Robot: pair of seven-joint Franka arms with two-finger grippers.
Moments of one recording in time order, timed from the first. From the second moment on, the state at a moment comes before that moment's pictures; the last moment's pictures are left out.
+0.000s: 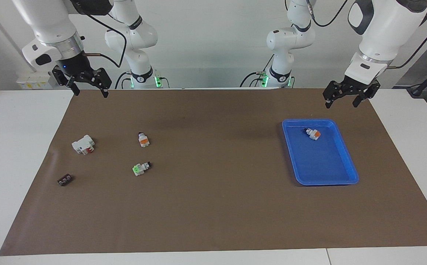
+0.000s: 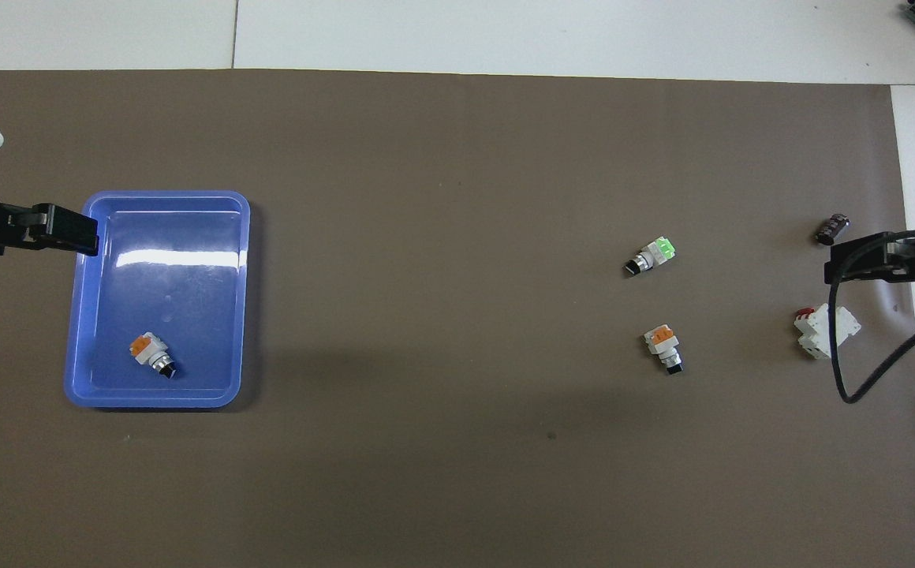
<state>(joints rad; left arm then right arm) 0.11 0.01 -0.20 -1.59 0.04 1.61 -0.03 0.15 -0.07 -0.14 -1.63 -0.03 1.55 0.12</state>
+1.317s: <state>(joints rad) 0.12 -0.03 -0.21 -1.66 -0.01 1.58 -0.02 0.23 0.14 -0.13 -1.83 0.05 2.03 -0.95</state>
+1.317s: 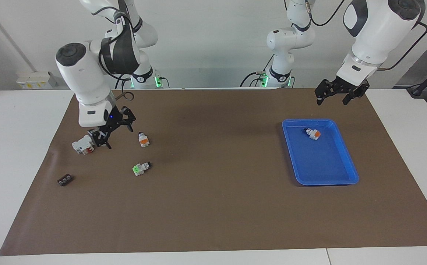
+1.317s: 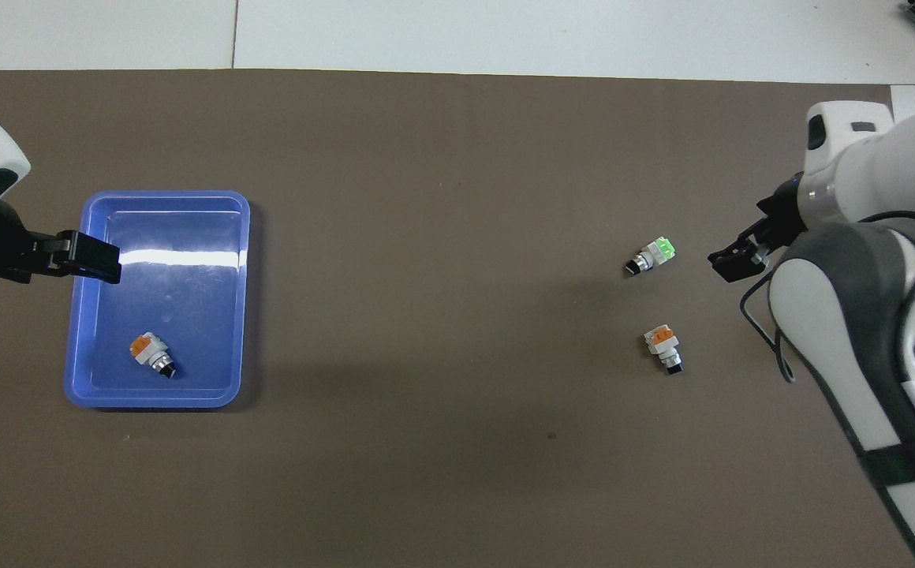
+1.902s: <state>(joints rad) 0.13 -0.03 -0.21 -1.66 -0.01 1.58 -0.01 0.23 0.16 -0.14 -2.10 0.05 2.40 -1.69</state>
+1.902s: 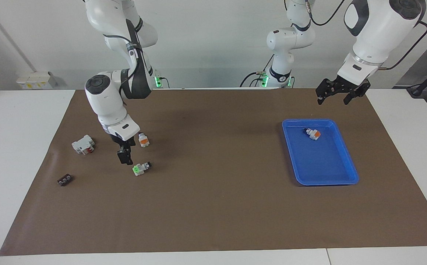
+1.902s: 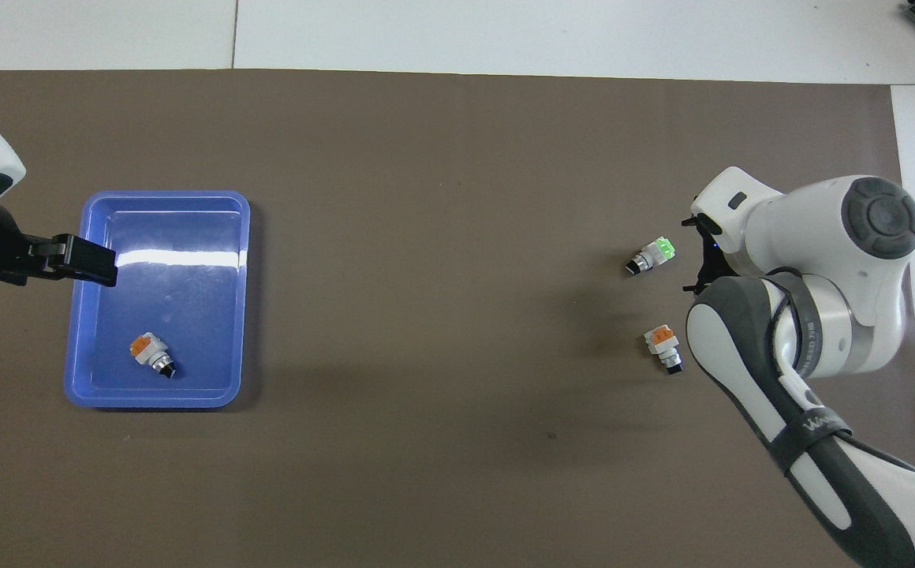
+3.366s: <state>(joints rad) 0.13 -0.03 -0.21 -1.66 -0.01 1.58 -0.01 0.24 0.30 -0.14 -2.10 0.05 2.58 -1.85</state>
